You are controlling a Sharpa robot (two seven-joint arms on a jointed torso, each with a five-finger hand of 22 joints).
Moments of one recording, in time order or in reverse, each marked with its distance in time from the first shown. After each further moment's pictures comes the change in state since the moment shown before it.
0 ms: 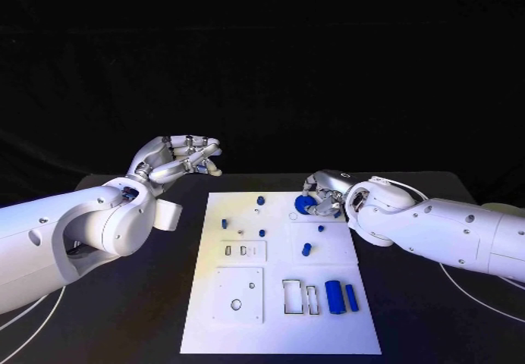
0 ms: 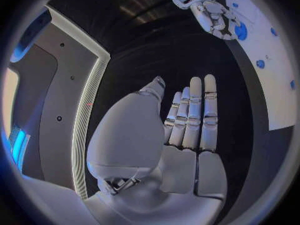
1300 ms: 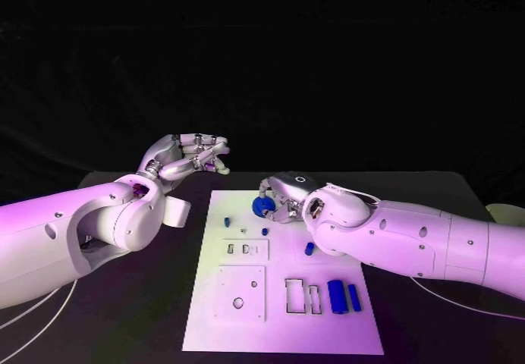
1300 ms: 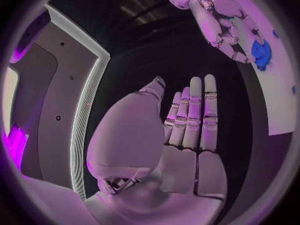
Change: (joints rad) left arm 0.000 0.030 0.000 -0.021 0.002 0.004 -0.001; left_hand 0.000 0.000 0.000 0.000 0.000 0.000 0.000 0.000 0.000 -0.002 0.002 0.000 0.000 0.000 0.000 0.000 0.002 0.000 0.000 0.000 0.000 0.000; right arm -0.010 0.175 -0.003 0.046 -0.177 -0.071 -0.064; right_hand -0.022 -0.003 -0.001 0.000 -0.016 0.006 0.005 0.000 0.000 0.000 0.000 0.006 0.000 -0.004 -0.003 0.000 0.000 0.000 0.000 -0.007 0.000 0.000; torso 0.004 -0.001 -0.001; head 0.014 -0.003
